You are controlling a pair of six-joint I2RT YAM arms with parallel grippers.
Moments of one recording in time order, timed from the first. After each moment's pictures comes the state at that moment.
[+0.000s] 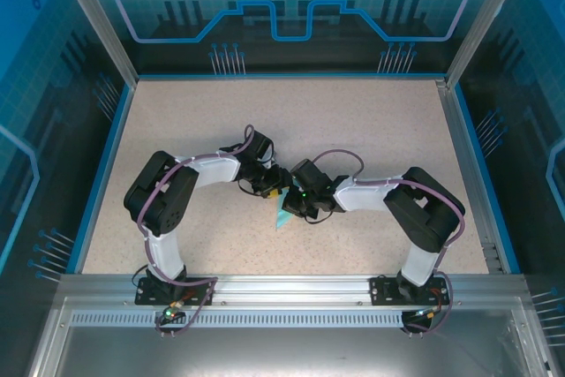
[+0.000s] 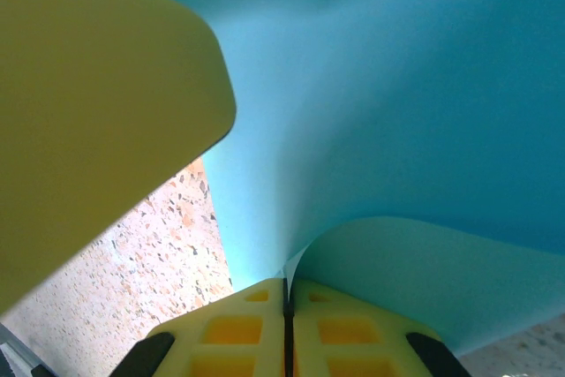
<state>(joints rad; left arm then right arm) -0.49 1.87 1.04 -0.30 0.52 -0.85 0.80 1.76 0.86 -0.11 -0.23 1.13</state>
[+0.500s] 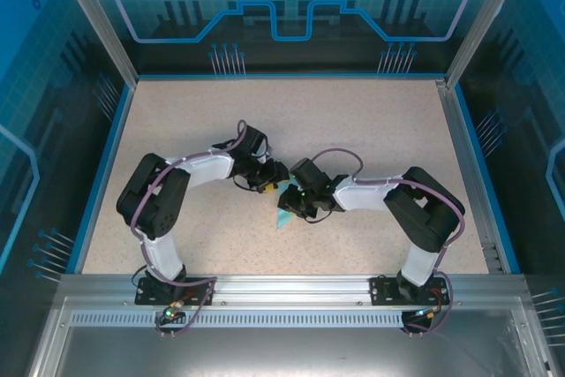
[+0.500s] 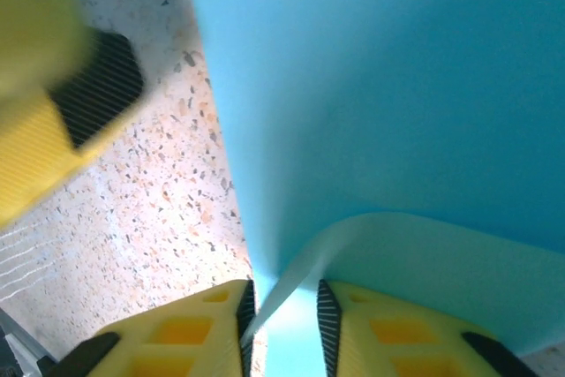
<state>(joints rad) -0.43 1.80 1.05 -0.33 0.52 -0.85 0.80 1.76 0.87 -0.11 -0.25 1.12</state>
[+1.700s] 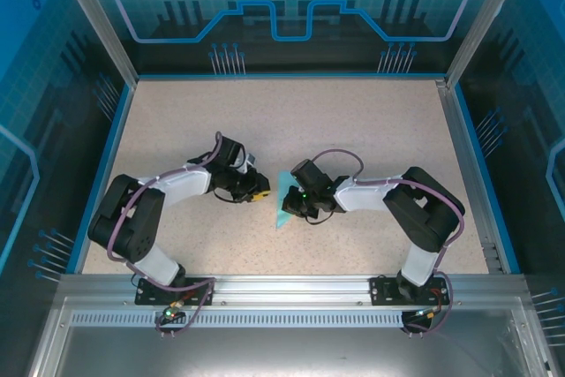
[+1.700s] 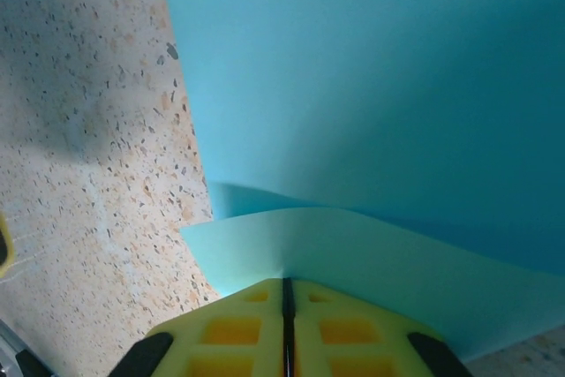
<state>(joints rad) -0.38 1.60 0.80 -0.28 0.63 -0.85 0.79 1.76 0.85 -0.10 -0.25 1.07</state>
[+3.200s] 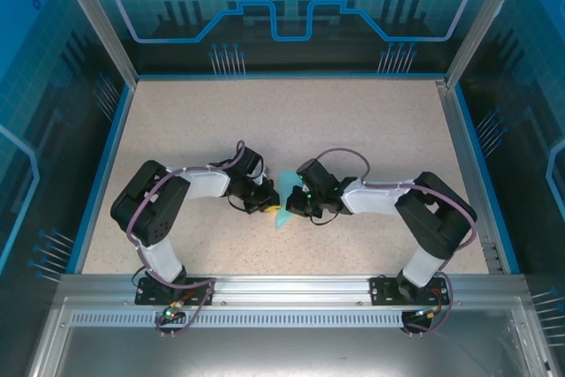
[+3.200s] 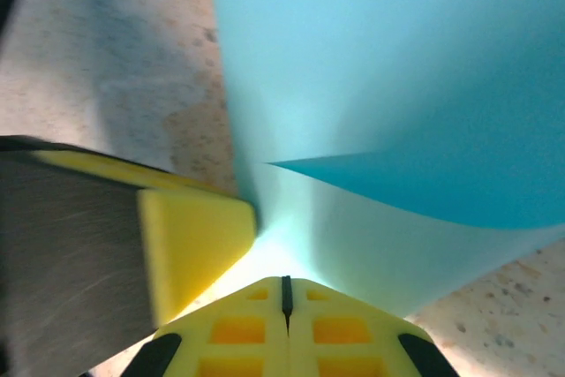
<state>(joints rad) -0.49 1.76 0.83 -0.22 0.60 -0.85 0.77 1.67 0.80 -0.09 -0.27 1.00</state>
